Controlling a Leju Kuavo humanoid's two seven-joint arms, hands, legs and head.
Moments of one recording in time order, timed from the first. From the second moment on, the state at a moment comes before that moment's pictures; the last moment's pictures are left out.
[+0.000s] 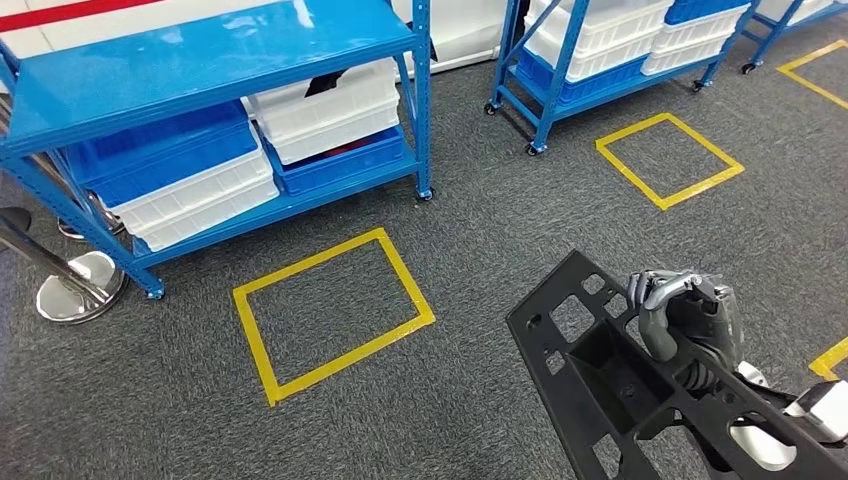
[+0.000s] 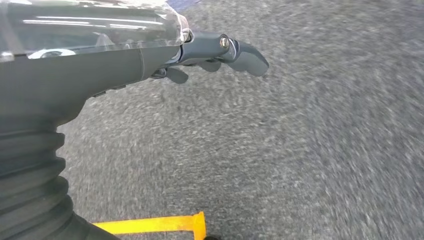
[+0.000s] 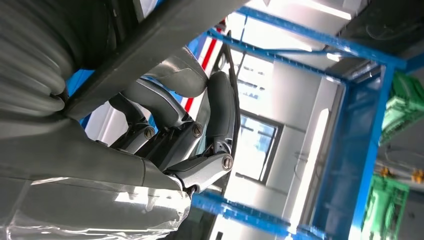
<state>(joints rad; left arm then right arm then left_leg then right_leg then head) -0.08 0.15 -1.16 -0.11 1.31 0.36 -0.29 0.04 -0.37 -0.03 -1.91 -0.12 0.28 -0.66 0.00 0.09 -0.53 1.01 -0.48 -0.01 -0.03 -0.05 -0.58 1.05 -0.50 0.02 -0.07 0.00</state>
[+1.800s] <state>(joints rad) -0.09 0.08 -1.20 -0.11 1.41 0.34 -0.36 -1.14 -0.23 0.45 -1.19 -0.22 0.21 -0.22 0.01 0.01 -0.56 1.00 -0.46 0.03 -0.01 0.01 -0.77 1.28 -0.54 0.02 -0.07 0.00</state>
